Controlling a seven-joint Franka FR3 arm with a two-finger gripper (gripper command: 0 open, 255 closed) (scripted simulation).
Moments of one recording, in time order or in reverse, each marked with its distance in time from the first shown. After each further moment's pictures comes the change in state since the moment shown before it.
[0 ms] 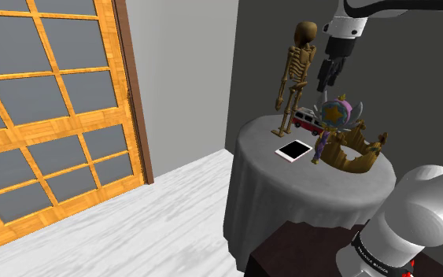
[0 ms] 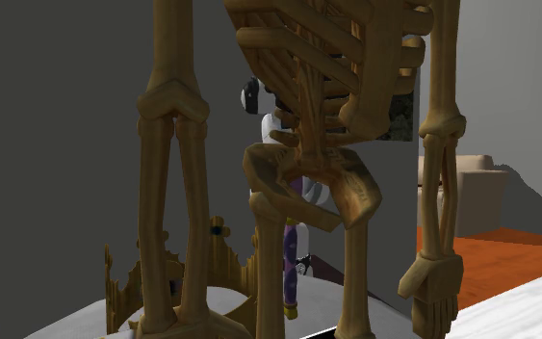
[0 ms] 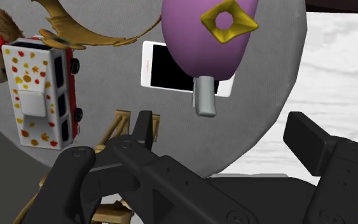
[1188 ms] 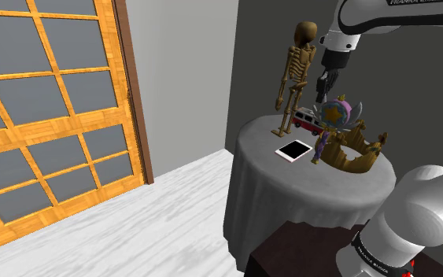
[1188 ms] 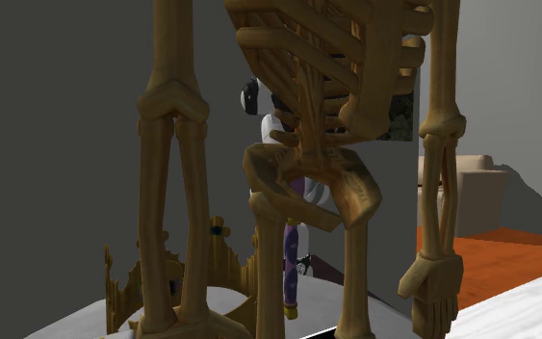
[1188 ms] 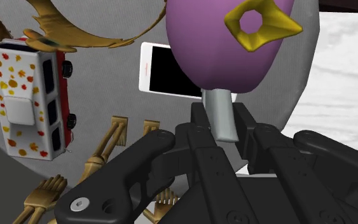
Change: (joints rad) arm -0.004 -0.012 -0.012 -0.101 -0.009 0.091 -0.001
